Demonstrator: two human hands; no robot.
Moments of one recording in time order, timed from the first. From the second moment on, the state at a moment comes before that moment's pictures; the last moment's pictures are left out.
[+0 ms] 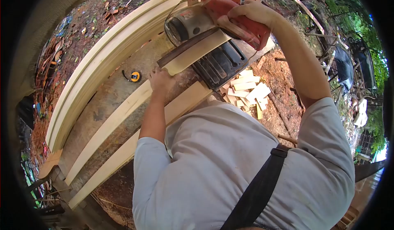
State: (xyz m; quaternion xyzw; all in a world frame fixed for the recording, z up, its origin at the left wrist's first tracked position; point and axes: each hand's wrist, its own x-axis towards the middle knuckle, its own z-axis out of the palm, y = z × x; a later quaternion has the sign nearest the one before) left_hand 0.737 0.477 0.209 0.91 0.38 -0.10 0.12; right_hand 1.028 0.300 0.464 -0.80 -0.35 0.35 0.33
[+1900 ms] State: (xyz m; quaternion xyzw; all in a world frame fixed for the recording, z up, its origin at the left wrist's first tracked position) left_hand 0.620 0.369 0.182 0.65 0.64 0.28 0.31; right_hand 1.247 0.211 0.066 -0.93 -0.36 0.02 0.05
